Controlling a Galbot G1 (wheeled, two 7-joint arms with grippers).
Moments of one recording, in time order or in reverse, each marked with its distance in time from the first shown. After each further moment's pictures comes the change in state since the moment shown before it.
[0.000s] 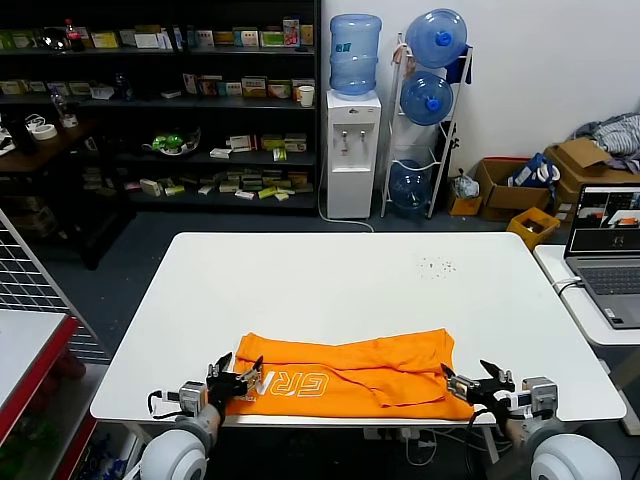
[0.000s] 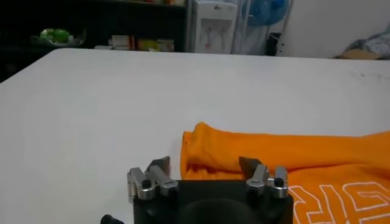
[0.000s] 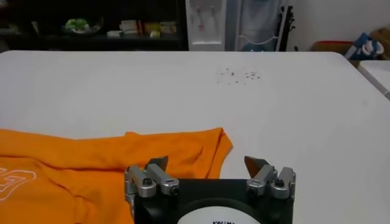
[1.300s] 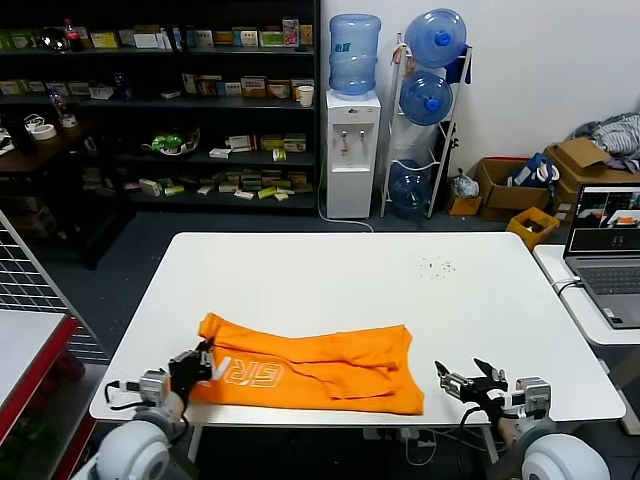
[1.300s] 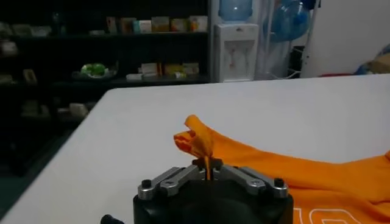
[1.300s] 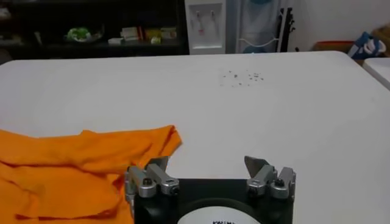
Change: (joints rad) left arm 0.067 0.173 -0.147 -0.093 -0.050 -0.013 -0.043; right arm 0.038 0.040 -0.042 -0.025 -0.018 0.026 -0.003
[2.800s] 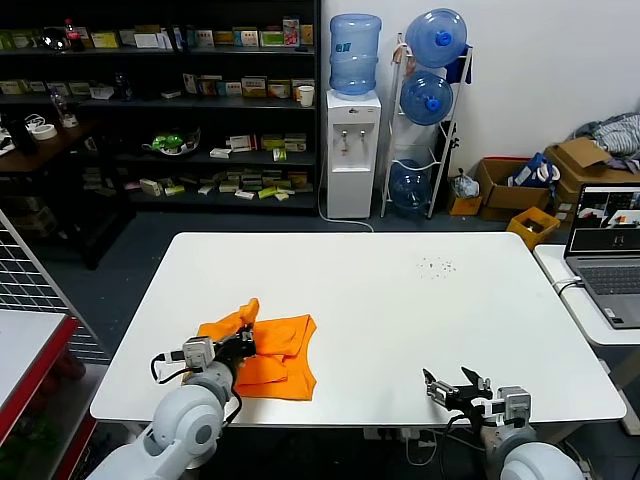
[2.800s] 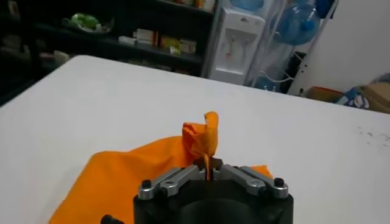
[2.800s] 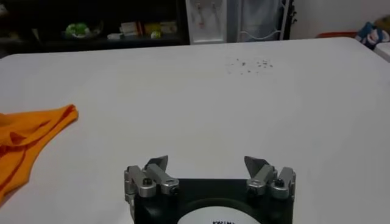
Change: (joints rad) left arm -0.241 -0.170 0.221 -0.098 -0.280 0.184 -0.326; right arm -0.004 0.074 -0.043 -0.021 -0.070 0.004 0.013
